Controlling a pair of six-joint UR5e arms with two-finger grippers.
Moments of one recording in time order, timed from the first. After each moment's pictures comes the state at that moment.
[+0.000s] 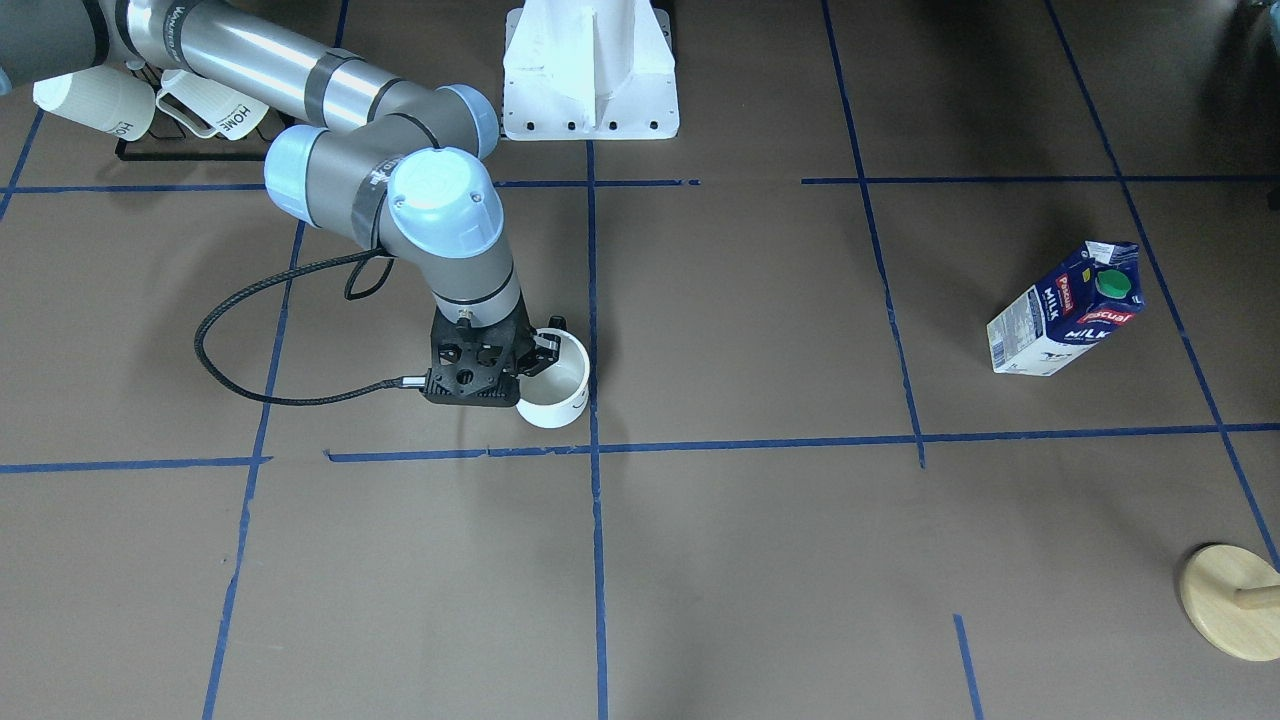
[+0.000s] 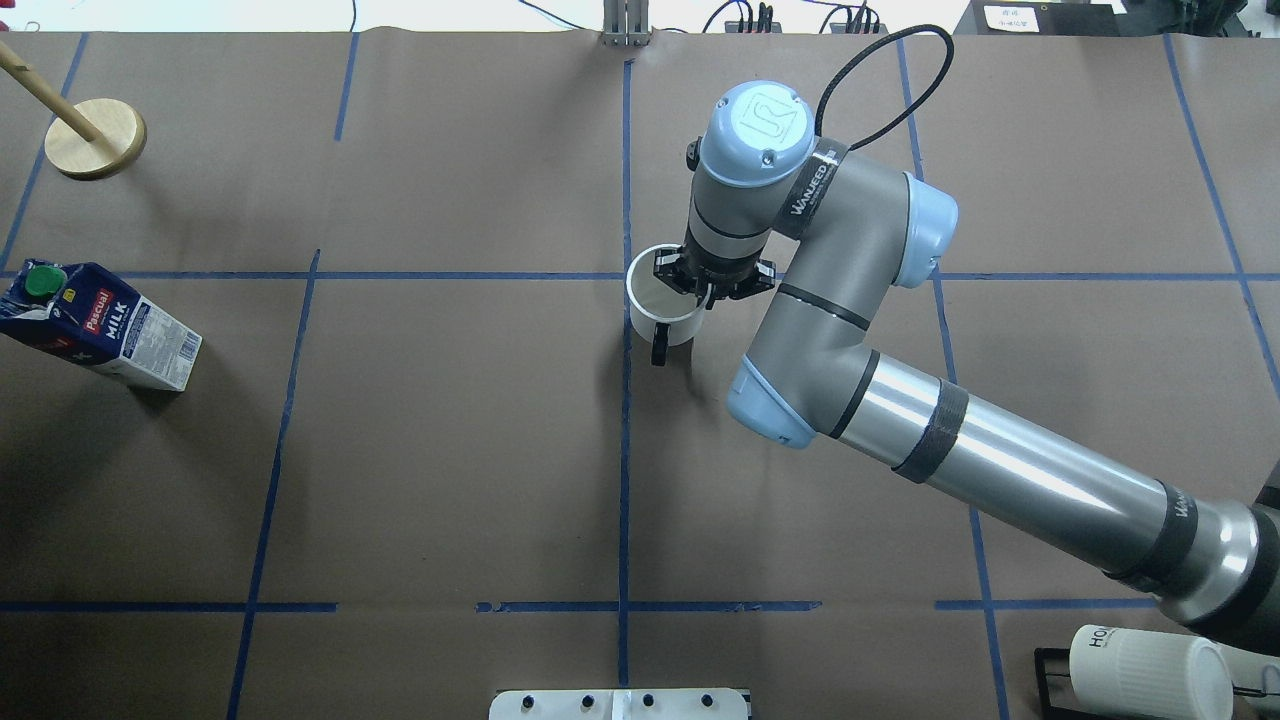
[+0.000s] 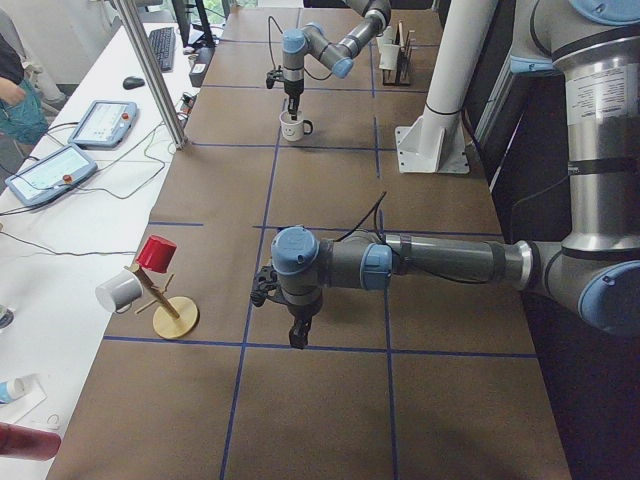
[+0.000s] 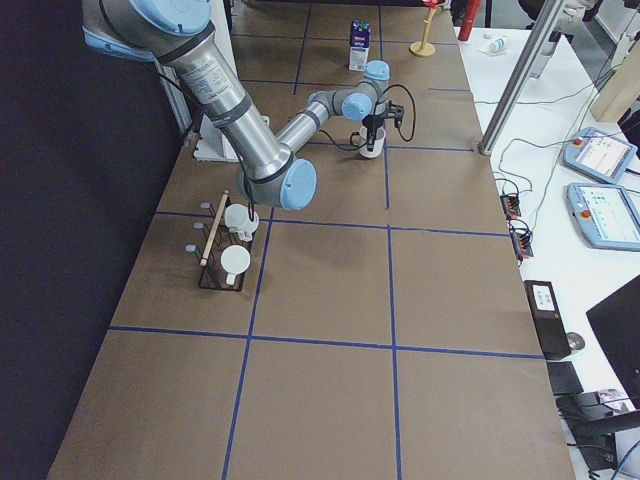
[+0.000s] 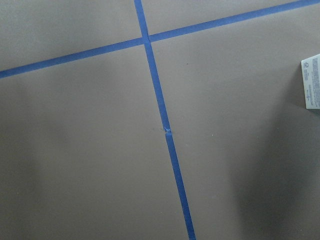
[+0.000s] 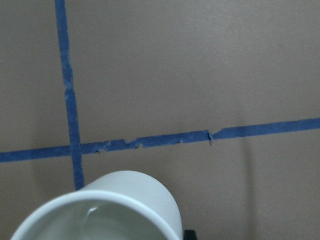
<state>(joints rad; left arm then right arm) -1.51 -1.41 -1.78 -1.54 -2.35 0.17 0.65 -0.78 1.42 -1.49 1.97 1.21</state>
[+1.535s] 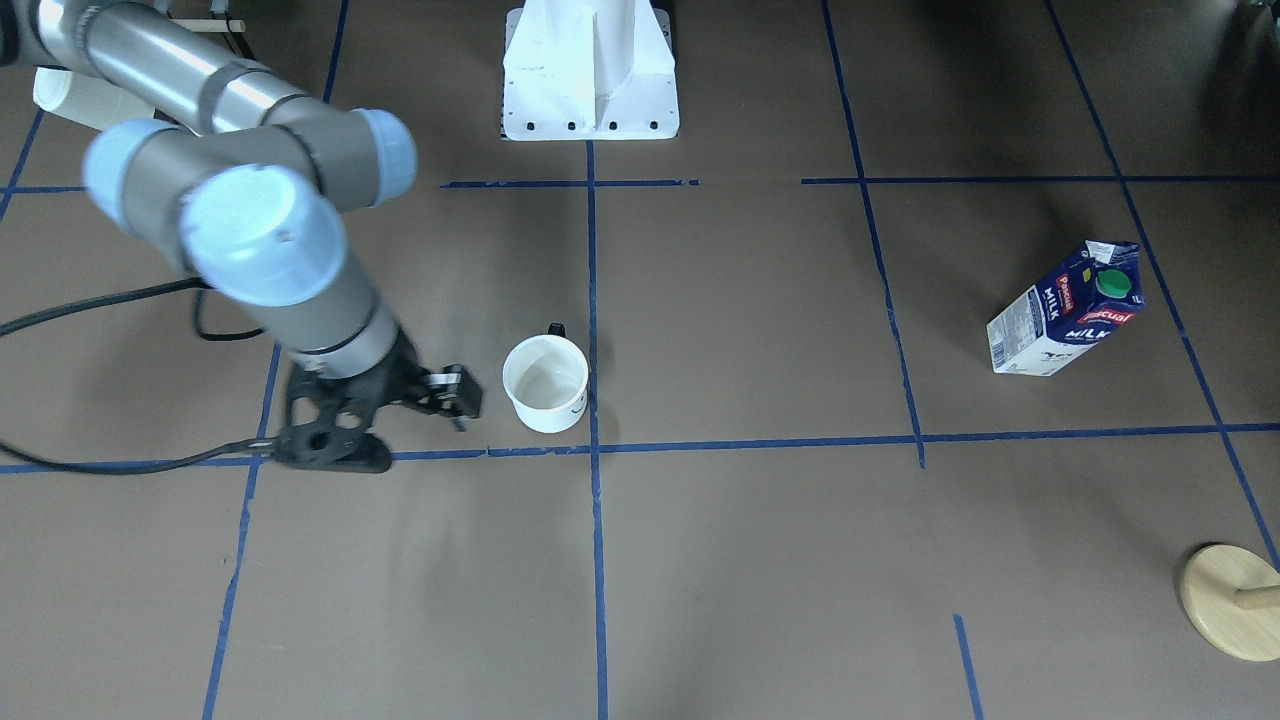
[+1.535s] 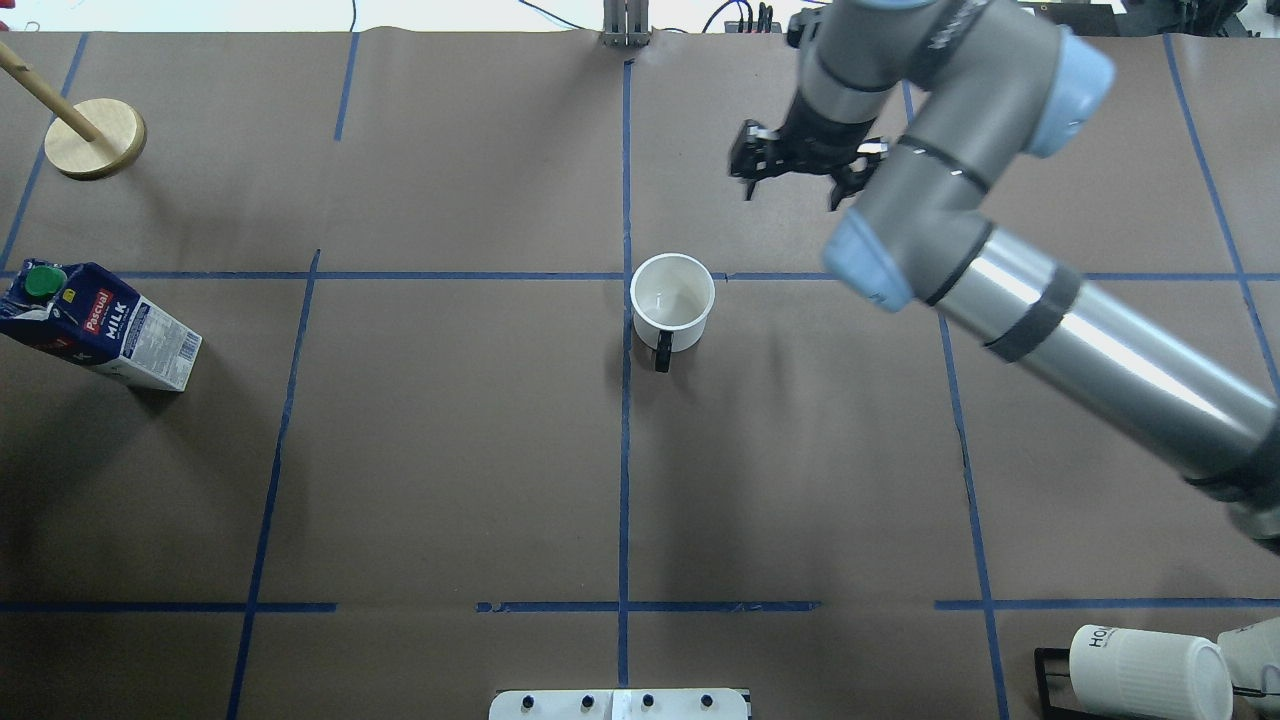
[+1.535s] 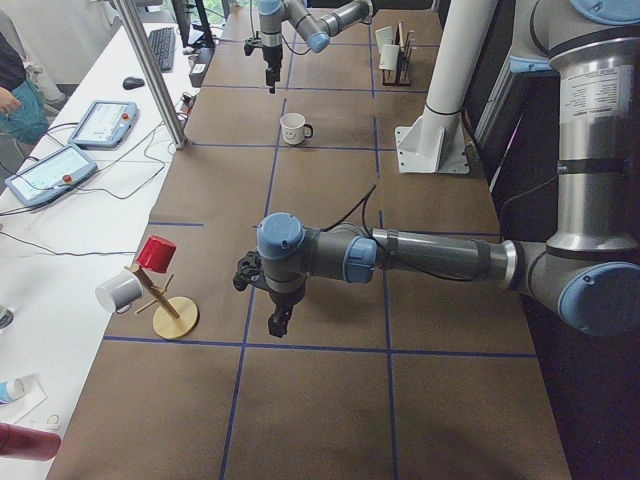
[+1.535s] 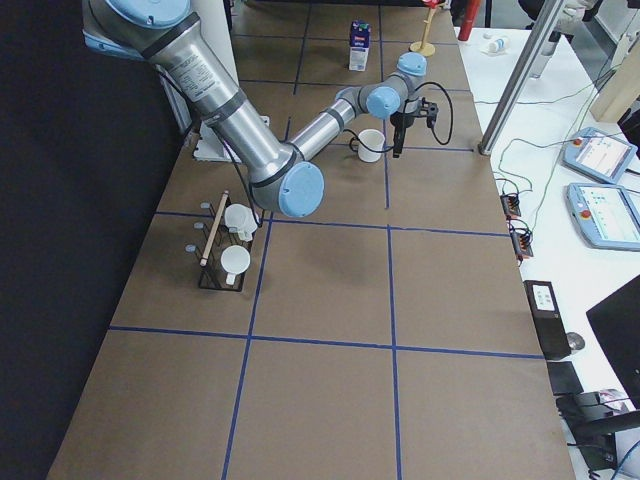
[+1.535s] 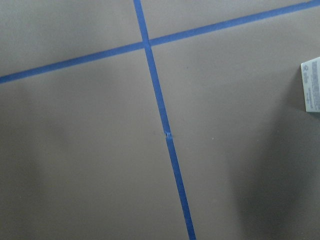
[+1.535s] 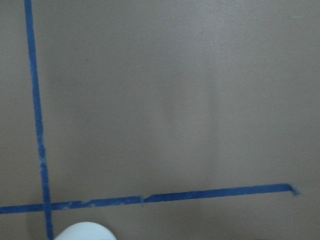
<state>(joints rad) -1.51 -1.50 -1.75 -1.60 -2.34 0.16 0.91 -0.85 1.48 -1.57 2.17 0.96</state>
